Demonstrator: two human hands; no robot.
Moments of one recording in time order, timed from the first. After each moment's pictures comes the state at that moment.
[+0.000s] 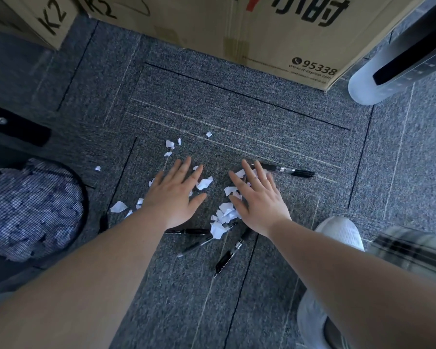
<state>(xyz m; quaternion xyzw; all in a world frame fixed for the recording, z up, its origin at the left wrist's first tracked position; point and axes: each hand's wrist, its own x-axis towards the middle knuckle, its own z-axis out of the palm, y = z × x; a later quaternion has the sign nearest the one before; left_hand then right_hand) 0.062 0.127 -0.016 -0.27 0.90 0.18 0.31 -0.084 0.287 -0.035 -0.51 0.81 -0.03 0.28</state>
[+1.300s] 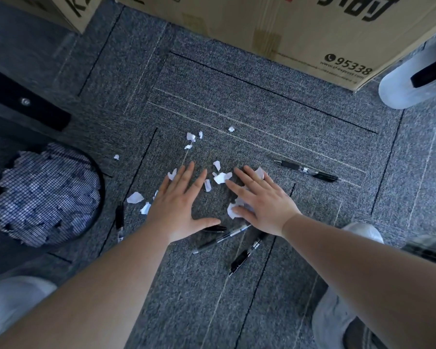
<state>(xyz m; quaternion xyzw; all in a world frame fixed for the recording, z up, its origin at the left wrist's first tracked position) 0.110 0.135 -0.030 -0.29 0.90 0.20 0.25 -0.077 0.271 -0.050 -0.66 0.71 0.03 0.25</state>
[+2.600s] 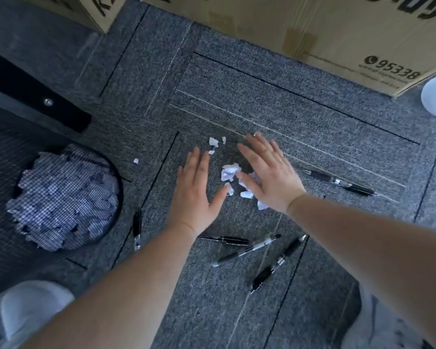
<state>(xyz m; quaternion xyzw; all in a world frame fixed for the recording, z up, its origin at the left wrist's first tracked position) 0.099 0.122 -0.049 -0.42 0.86 0.28 -0.01 -0.080 0.197 -0.062 -0.64 0.74 -0.12 0.16</state>
